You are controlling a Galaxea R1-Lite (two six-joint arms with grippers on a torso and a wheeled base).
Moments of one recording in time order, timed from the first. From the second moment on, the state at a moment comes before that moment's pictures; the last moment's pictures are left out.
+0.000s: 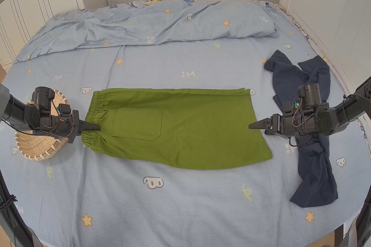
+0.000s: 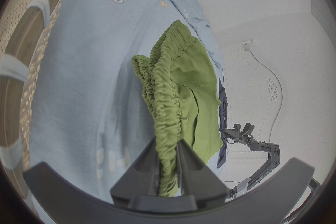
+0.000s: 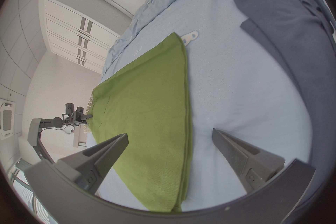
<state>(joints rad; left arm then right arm) 0.22 2.07 -1.18 -0.05 -0.89 -0.29 0.14 2.10 -1.13 -0.24 0.58 0.28</state>
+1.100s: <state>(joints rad) 0.22 2.06 -1.18 -0.05 -0.89 -0.29 0.09 2.19 -1.16 -0.22 0.81 0.34</state>
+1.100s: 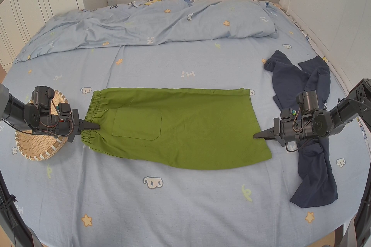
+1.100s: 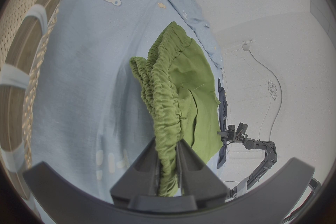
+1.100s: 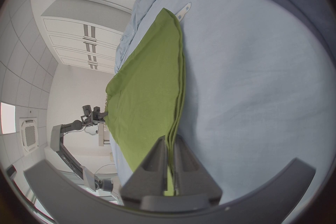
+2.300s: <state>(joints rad) 0.29 1.94 -0.95 0.32 -0.89 0.03 0.13 1.91 -0.80 -0.02 0.82 0.29</state>
